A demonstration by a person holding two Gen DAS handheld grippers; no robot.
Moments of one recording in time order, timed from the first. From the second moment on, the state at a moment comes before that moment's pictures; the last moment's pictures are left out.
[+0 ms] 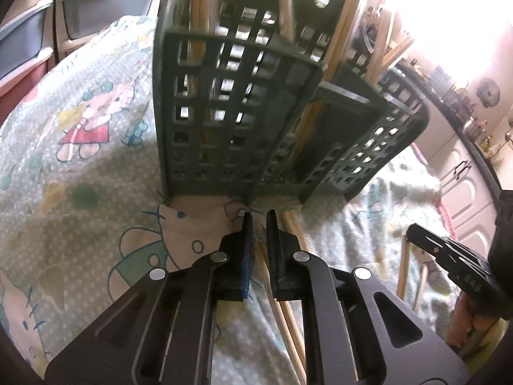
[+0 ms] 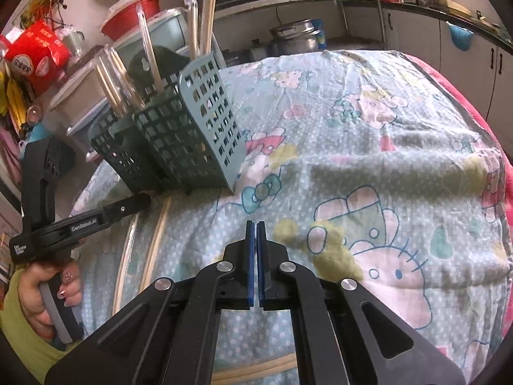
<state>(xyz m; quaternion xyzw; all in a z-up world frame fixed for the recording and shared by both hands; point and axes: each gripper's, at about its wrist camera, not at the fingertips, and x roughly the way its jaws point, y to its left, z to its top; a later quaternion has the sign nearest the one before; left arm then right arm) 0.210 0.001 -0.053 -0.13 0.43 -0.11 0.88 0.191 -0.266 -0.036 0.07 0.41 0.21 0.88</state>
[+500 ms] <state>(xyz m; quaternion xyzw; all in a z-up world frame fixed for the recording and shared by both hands) 0.177 0.017 0.029 -0.15 0.34 -0.15 0.92 0.168 -0.249 0.045 0.06 0.29 0.27 0.92</state>
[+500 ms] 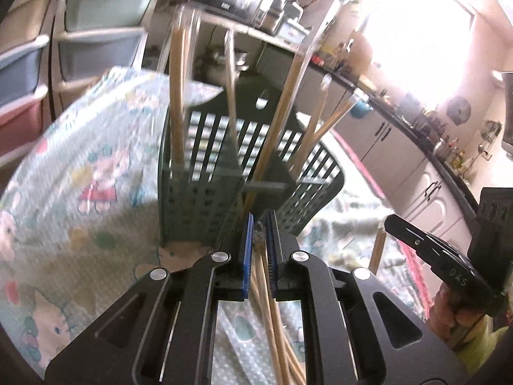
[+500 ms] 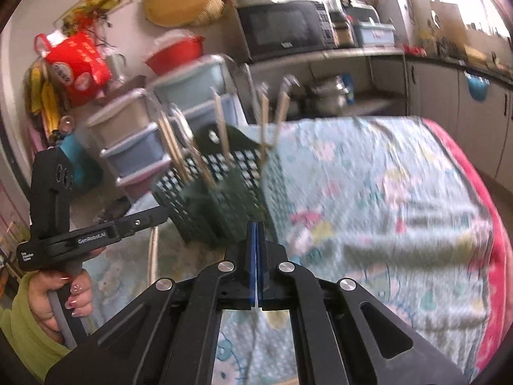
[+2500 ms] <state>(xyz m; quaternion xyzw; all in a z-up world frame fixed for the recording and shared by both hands) 0.182 0.009 0.208 -0.08 0.13 -0.16 0.98 0.187 -0.215 0.134 0.07 0.23 0.31 0.92</state>
